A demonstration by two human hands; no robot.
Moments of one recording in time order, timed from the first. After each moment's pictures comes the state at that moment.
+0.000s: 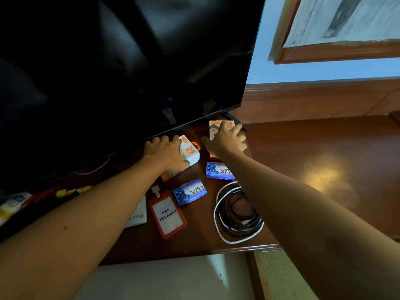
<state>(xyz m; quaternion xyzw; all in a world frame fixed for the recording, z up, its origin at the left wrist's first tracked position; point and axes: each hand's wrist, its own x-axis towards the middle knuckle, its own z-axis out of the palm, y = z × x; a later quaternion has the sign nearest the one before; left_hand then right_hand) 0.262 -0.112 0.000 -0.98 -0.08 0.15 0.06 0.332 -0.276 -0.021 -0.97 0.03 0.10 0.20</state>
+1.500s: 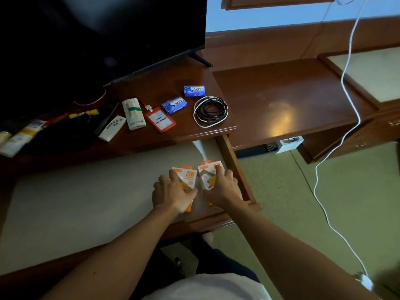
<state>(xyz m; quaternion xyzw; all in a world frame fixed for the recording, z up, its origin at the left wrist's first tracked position) -0.133 -0.208 -0.092 -0.96 -0.16 0.17 -0.16 -0.118 -0.368 -0.092 -0.94 0.08 0.19 0.25</state>
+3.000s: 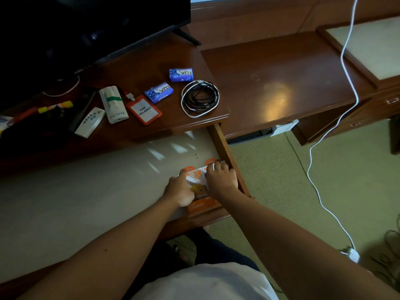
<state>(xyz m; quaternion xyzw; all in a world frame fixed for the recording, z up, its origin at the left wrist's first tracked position) -0.106 -0.233 -0.125 -0.89 -0.09 0.31 -0.32 -0.092 -0.381 -0.120 -0.97 -0.06 0.22 -0.04</state>
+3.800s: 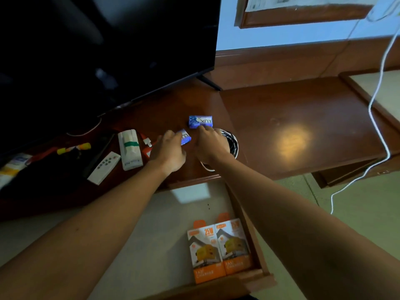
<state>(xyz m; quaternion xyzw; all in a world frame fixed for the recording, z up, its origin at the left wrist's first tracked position) 0.111 -0.176 -0.019 -0.98 -0.03 0.04 -0.17 0.146 -0.316 -0.020 -0.98 -0.11 0.06 0.16</state>
